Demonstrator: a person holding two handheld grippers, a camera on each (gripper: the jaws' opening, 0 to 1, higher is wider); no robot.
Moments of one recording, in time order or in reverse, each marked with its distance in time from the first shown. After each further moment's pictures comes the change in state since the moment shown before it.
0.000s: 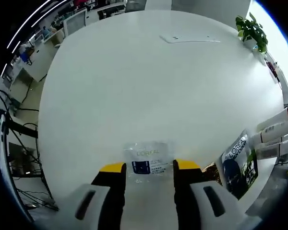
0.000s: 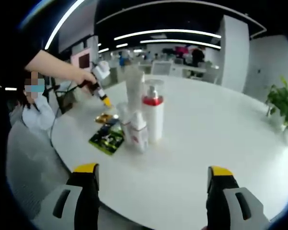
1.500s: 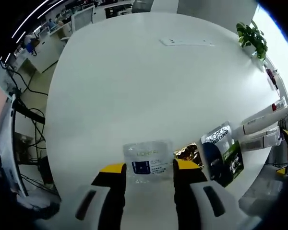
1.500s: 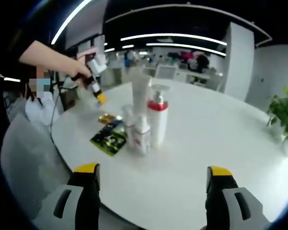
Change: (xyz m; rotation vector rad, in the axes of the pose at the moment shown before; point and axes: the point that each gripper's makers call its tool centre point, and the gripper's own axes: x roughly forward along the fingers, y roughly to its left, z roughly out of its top) left arm -0.055 -0.020 -0.038 -0.078 0.019 -0.007; right arm -0.004 0.005 0.007 -0.067 -0.036 0.008
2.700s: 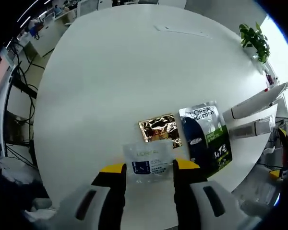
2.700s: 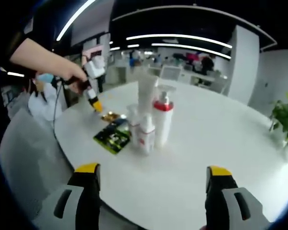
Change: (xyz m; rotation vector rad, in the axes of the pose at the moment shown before) left arm 0.010 -0.046 -0.056 -0.105 0.074 -0.042; right arm 0.000 0.008 -0.002 -0.044 0.010 0.031
